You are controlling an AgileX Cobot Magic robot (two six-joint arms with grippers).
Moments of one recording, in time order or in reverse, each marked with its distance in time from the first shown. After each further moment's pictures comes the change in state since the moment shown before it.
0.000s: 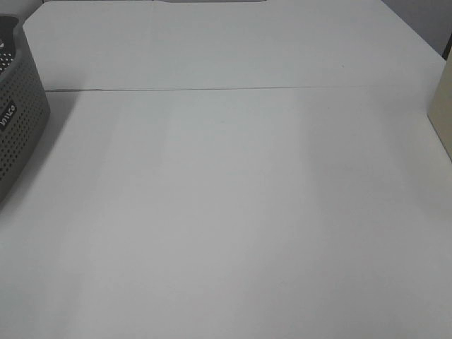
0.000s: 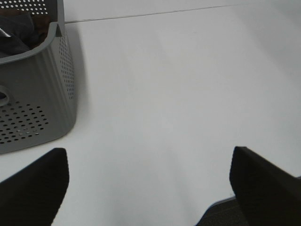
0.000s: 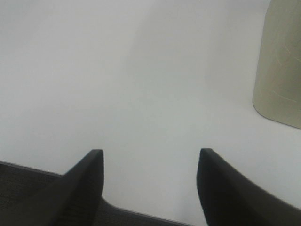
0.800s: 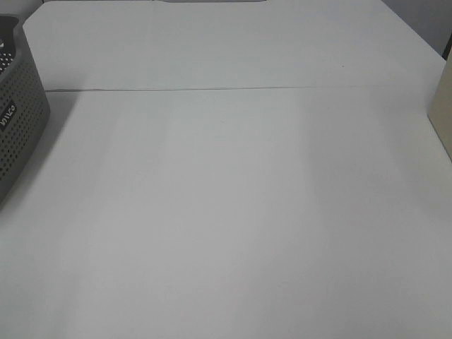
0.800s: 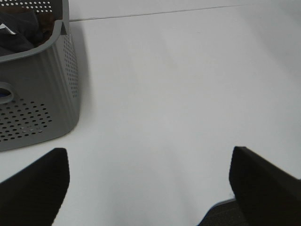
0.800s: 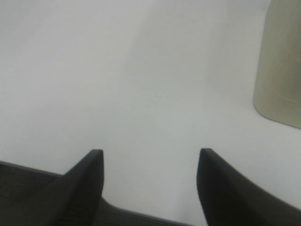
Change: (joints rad) left arm 0.000 0.000 0.000 0.015 0.001 -0.019; right arm 0.000 0.000 0.000 0.000 0.000 0.000
